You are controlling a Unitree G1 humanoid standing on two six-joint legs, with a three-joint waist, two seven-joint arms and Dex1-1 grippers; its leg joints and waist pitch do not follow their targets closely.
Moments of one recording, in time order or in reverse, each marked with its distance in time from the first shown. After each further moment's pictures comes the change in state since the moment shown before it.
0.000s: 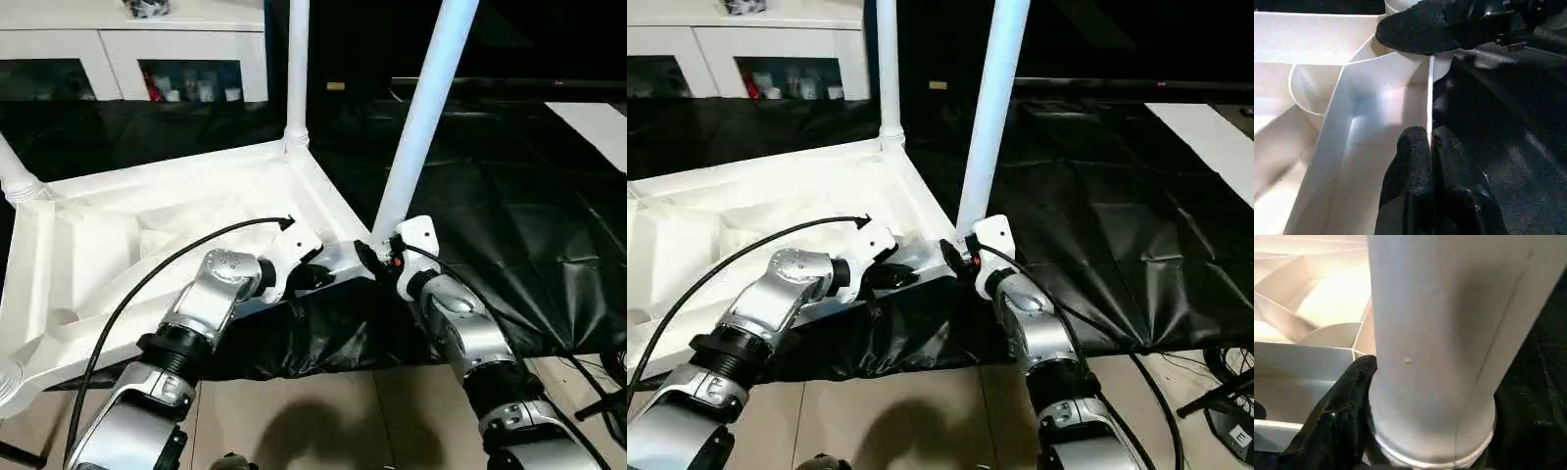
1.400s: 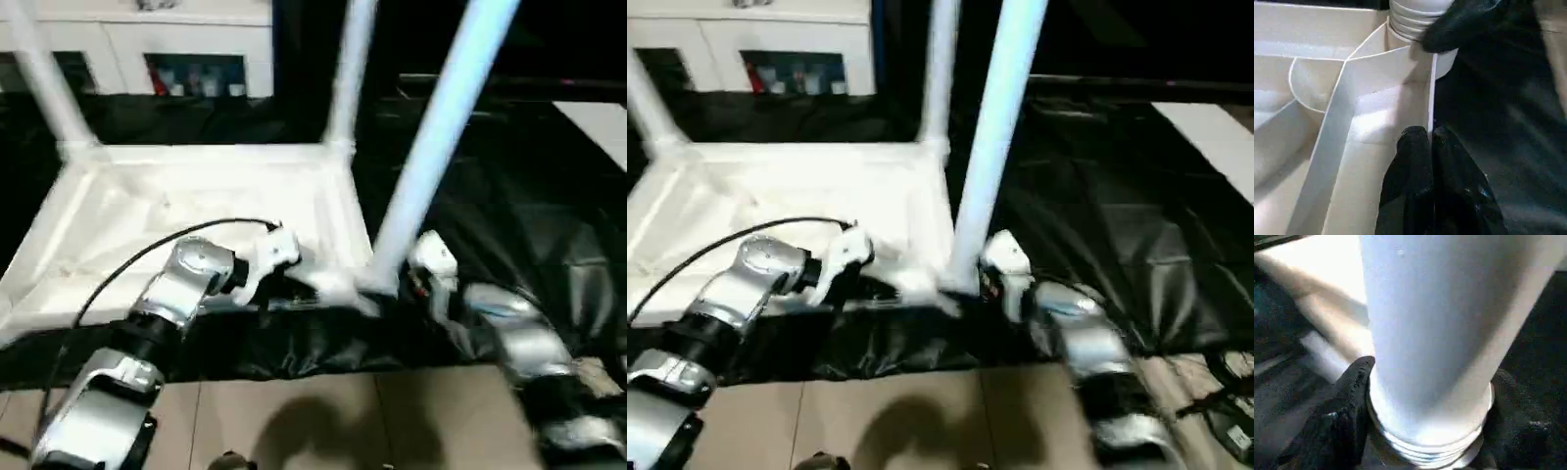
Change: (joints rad) left arm -0.052 0.083 0.000 0.089 -0.010 -0.115 -0.164; right arm 0.035 -0.115 0.047 -0.095 0.037 0.070 0.290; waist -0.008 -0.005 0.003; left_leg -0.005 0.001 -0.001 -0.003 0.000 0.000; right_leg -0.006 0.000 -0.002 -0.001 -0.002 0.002
